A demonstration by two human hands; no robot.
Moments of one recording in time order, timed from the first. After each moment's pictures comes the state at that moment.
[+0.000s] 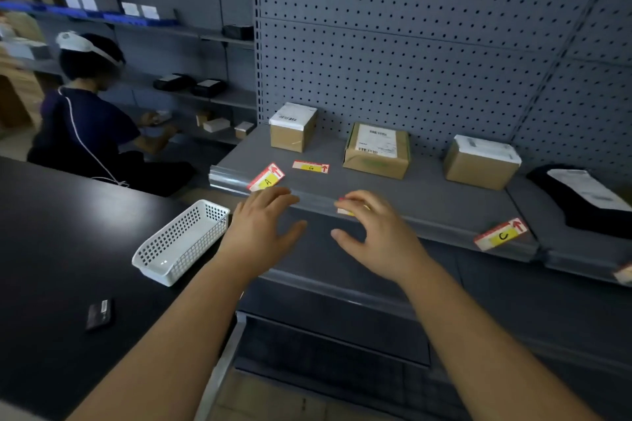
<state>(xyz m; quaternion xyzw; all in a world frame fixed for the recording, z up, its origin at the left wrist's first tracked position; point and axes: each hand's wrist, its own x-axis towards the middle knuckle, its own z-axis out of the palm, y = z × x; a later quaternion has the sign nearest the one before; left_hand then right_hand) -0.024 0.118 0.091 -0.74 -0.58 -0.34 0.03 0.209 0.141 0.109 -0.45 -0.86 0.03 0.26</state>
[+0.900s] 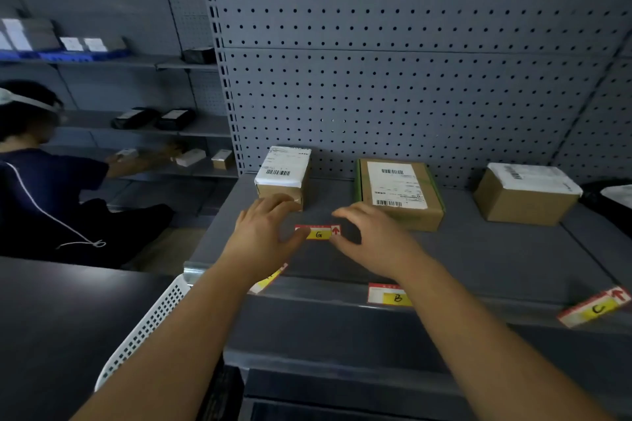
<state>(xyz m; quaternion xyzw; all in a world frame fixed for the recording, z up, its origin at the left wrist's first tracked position) -0.072 0.323 0.110 -0.78 -0.54 -0.30 0.00 0.151 0.320 0.122 -0.53 -0.82 0.09 0.21</state>
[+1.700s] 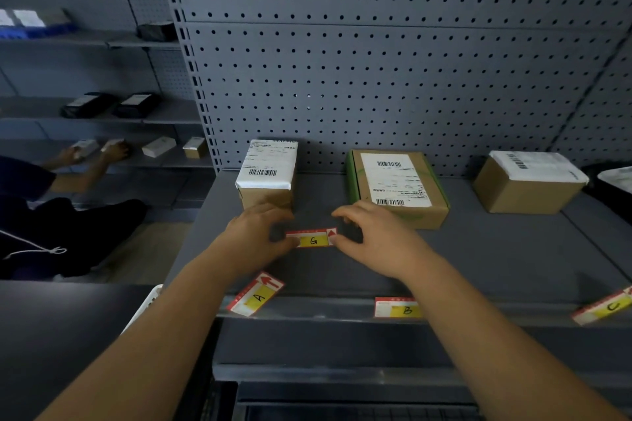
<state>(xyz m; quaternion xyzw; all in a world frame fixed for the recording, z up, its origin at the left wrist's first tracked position) -0.087 0.382 0.099 -0.81 -0.53 -0.17 -0.15 0.151 0.348 0.117 -0.56 -0.80 0.10 0.19</state>
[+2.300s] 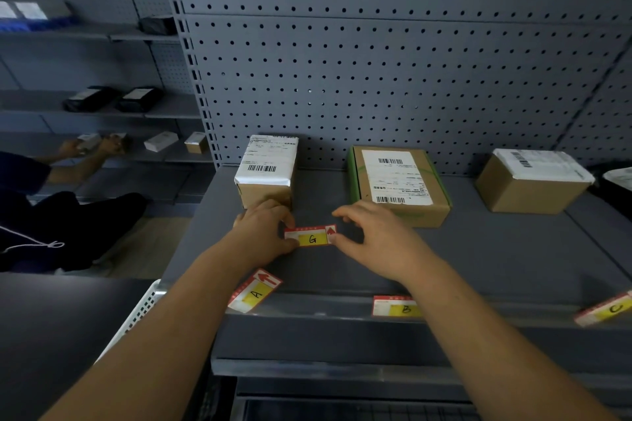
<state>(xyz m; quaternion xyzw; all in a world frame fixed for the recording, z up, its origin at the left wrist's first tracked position) -0.068 0.390 0.105 -0.79 -0.59 -0.08 -0.17 0.153 0.345 0.112 -0.55 -0.80 0.11 0.20</state>
